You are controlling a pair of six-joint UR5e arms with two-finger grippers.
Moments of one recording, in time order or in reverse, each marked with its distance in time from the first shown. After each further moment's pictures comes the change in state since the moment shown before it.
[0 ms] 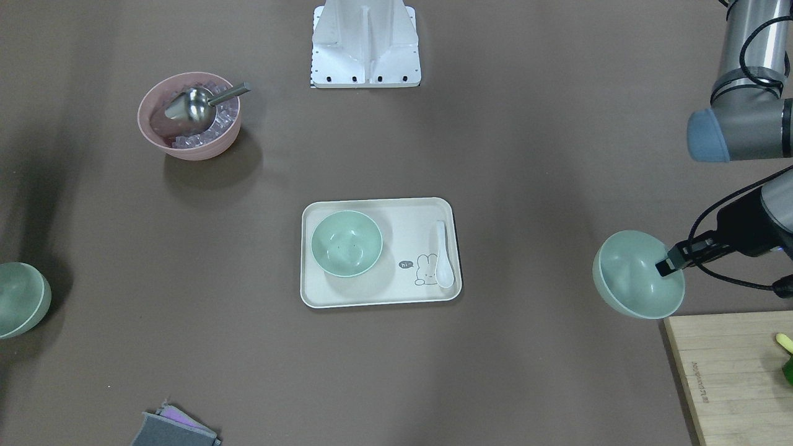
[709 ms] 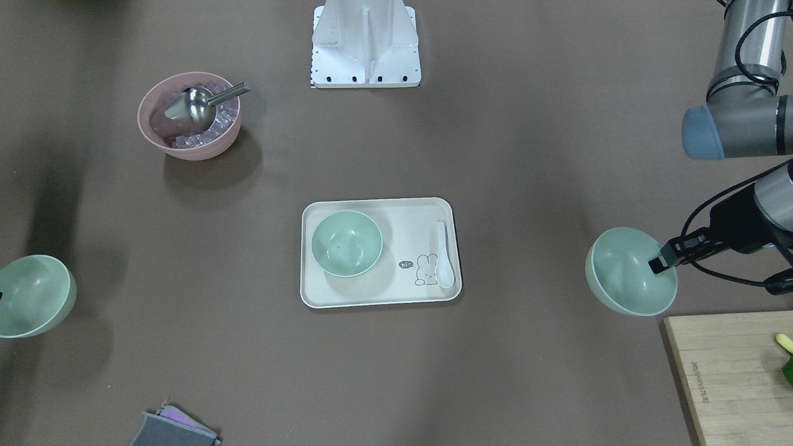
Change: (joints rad) left arm 0.026 -0.012 -0.016 -0.001 0.000 -0.035; right arm 0.056 0.043 0.077 0.001 0.213 0.215
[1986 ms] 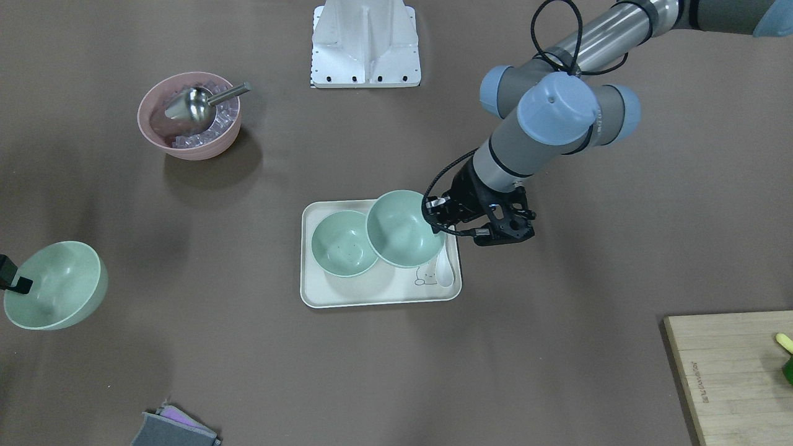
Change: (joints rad) left arm 0.423 -0.270 -0.037 -0.014 0.268 -0.413; right arm -0.026 0.001 0.173 -0.012 0.014 0.186
